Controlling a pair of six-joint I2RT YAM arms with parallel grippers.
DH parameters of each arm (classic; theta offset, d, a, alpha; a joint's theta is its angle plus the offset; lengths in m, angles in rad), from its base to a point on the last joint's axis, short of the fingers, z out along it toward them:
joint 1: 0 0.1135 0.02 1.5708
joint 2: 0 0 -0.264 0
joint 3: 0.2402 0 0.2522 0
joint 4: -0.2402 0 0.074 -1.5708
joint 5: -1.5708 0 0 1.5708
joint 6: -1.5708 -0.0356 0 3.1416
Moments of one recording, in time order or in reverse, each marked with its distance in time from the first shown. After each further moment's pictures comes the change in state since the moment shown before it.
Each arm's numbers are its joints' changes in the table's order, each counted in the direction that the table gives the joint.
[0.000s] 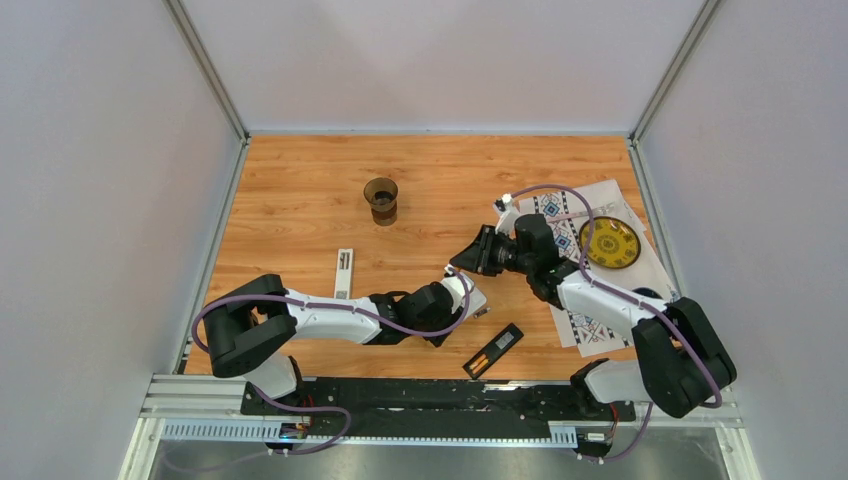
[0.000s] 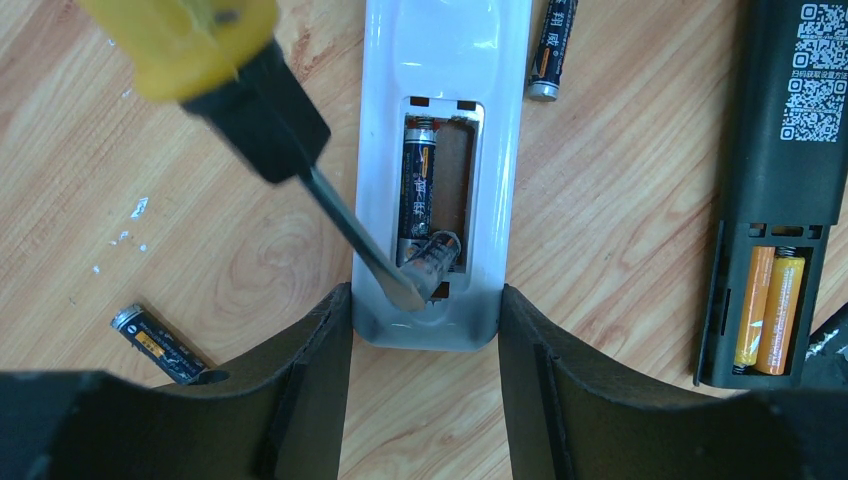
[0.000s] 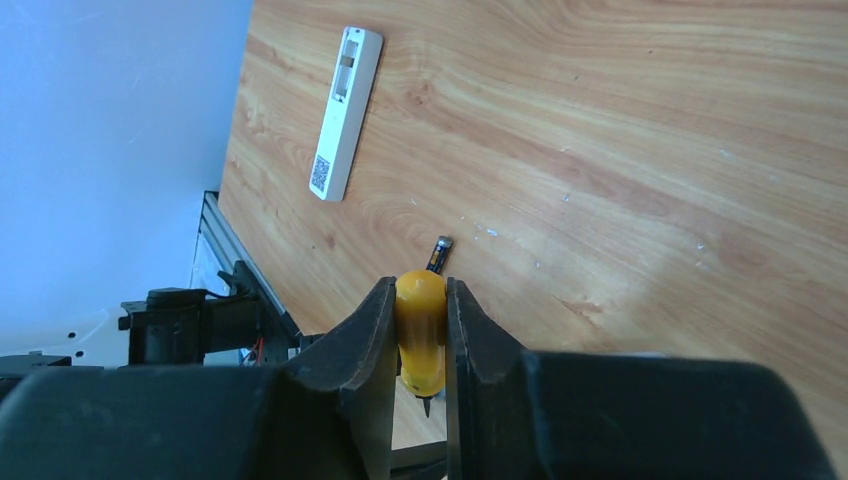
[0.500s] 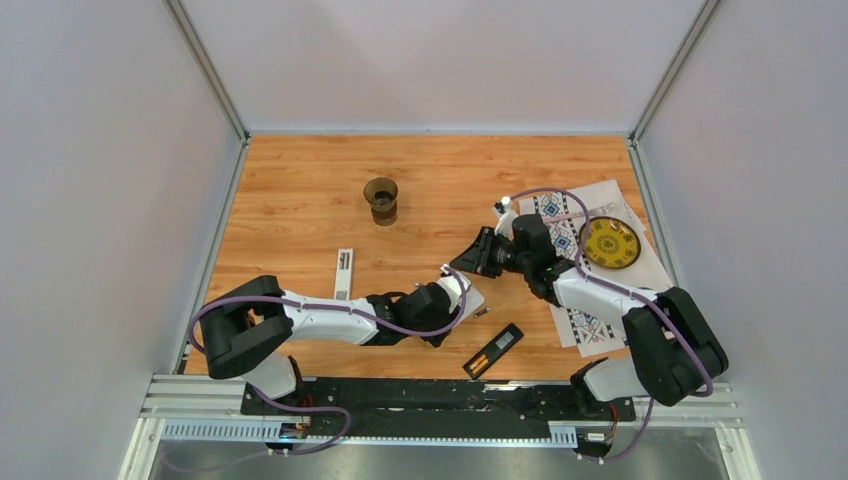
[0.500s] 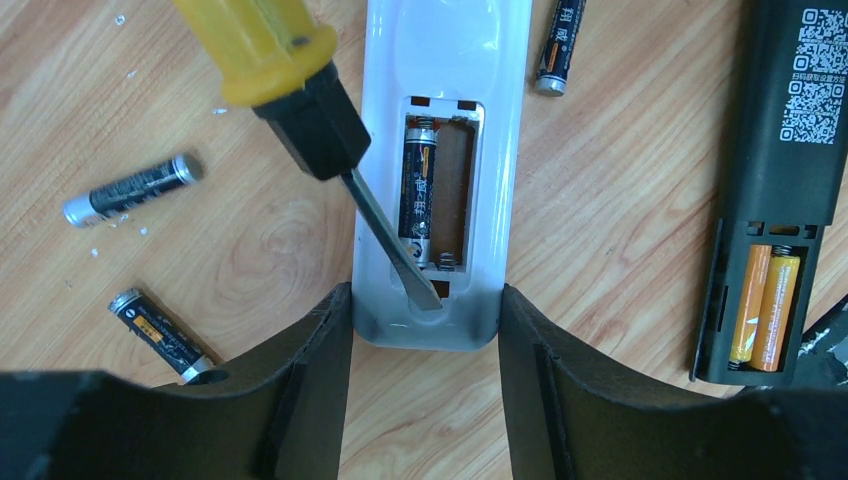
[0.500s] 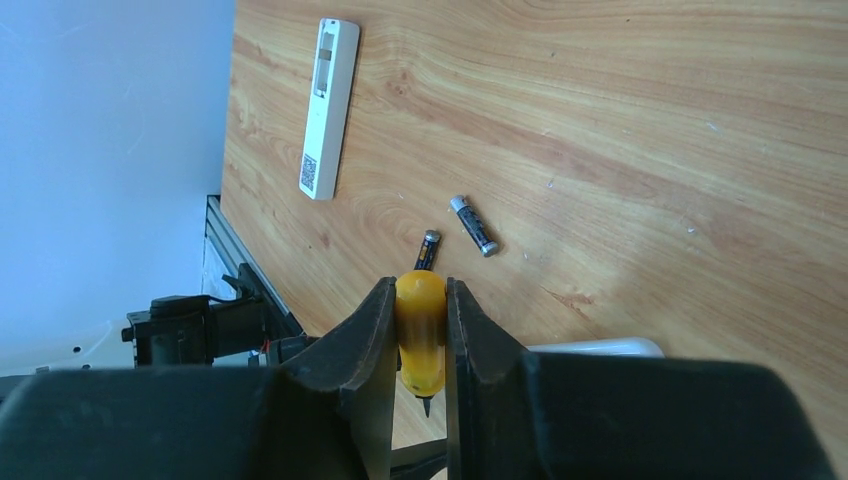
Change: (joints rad) left arm 0.000 0.018 -0.018 0.007 0.005 0.029; right arm -0.008 -0.065 0.001 0.012 0.024 -0.052
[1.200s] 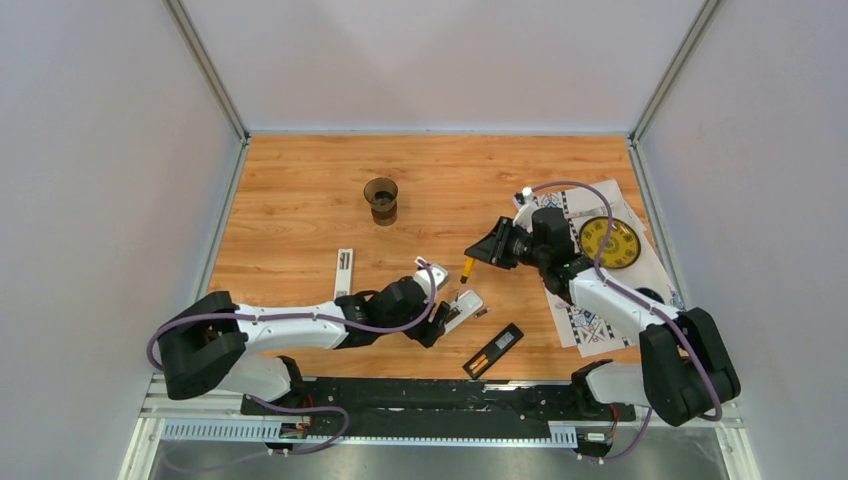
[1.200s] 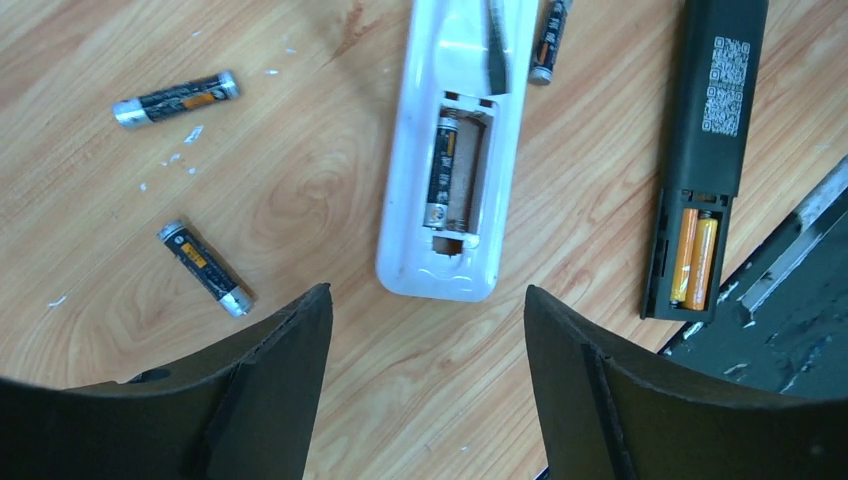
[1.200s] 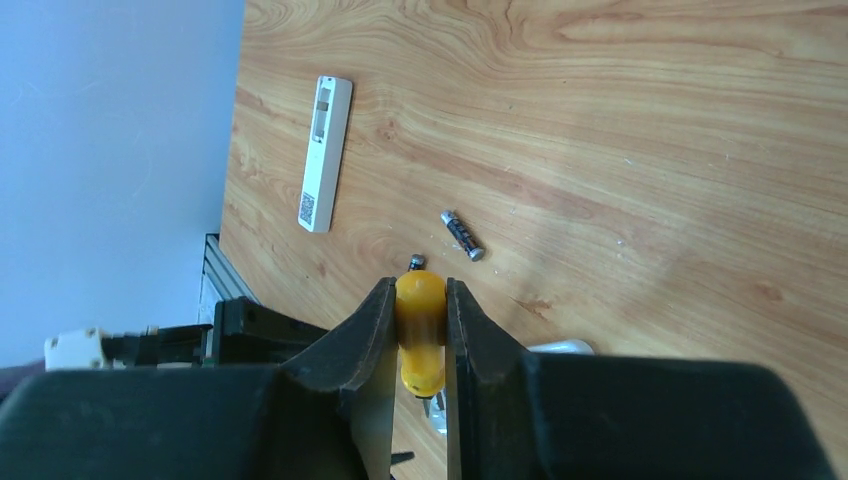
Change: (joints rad) left arm 0.039 0.197 -0.085 -0.030 -0.042 0.056; right arm -0.101 0.096 0.013 -0.082 0.003 0.031
